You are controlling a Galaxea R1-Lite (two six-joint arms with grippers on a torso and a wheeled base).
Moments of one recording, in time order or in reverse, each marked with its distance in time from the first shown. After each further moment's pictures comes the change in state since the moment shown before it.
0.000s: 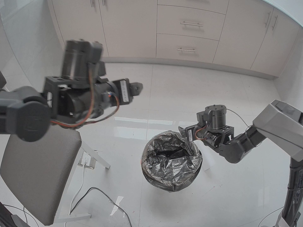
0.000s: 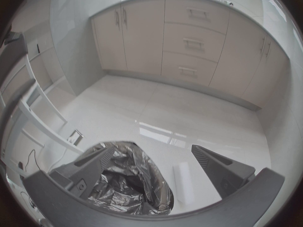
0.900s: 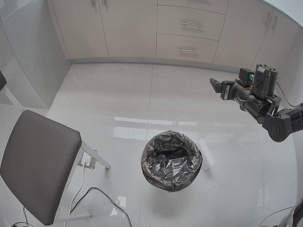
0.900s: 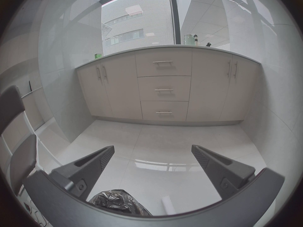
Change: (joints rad) left arm 0.524 -1.272 0.686 0.233 0.248 0.556; right arm -0.107 -0.423 0.082 -0.006 0.001 0.056
